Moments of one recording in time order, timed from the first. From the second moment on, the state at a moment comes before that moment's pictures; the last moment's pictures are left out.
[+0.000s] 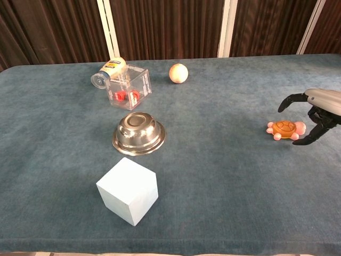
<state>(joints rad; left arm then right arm) -0.11 -1.23 -0.01 -1.50 1.59 1.53 0.04 0.52 -1.59 0.15 -1.09 -1.26 0.94 0.04</state>
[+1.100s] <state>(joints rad) -0.11 -1.23 -0.01 -1.50 1.59 1.52 0.04 0.52 -1.71 0.14 -0.88 -1.37 1.04 0.21</state>
